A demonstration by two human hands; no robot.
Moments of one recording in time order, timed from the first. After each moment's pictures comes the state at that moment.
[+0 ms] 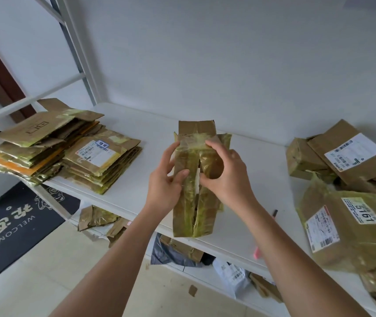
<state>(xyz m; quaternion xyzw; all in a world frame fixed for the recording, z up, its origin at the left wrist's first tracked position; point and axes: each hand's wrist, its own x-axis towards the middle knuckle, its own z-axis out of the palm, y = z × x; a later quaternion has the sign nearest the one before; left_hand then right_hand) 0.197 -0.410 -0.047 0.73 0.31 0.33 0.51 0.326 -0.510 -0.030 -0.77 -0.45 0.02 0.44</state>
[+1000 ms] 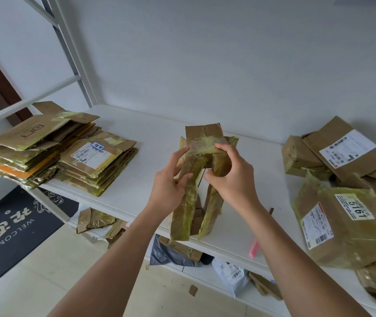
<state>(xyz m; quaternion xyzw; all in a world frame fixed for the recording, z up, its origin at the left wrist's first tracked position) 0.208 -0.416 -0.050 0.80 0.25 0.28 0.47 0.333 -0.529 -0.025 -0.77 -0.39 0.04 0.50</state>
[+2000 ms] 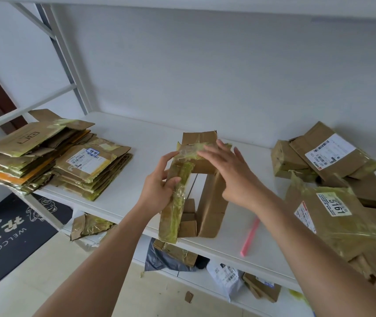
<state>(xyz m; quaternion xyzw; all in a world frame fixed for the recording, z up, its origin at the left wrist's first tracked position) 0.203 -0.416 -0.041 0.76 0.27 0.26 0.54 0.358 -0.555 0.002 -0.79 -0.60 0.00 0.17</state>
